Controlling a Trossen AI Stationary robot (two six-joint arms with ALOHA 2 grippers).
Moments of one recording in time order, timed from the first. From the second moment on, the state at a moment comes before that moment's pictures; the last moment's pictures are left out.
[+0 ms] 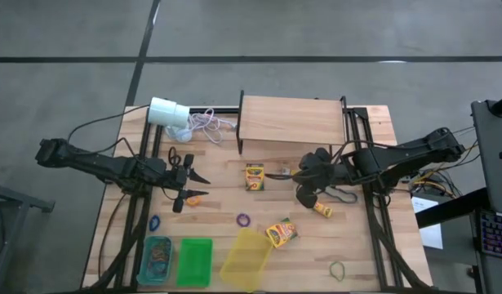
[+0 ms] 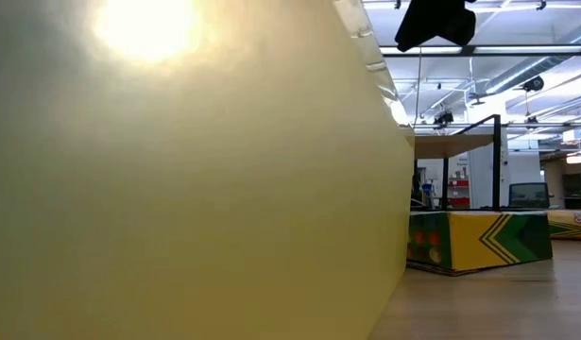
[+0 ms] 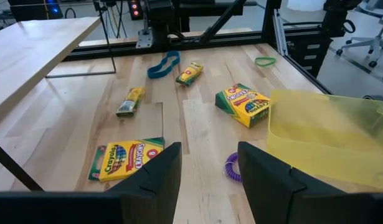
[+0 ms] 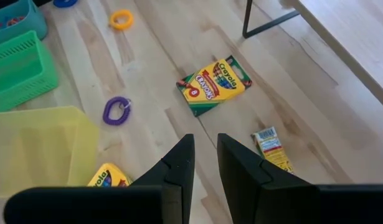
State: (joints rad) left arm -0.18 0.69 0.35 -0.01 -0.05 0.03; right arm 0.26 1.27 1.17 -0.81 0.37 0.70
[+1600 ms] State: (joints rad) left arm -0.18 0.69 0.35 -0.03 -0.05 0.02; right arm 0.31 1.28 0.69 -0.95 0.20 1.28
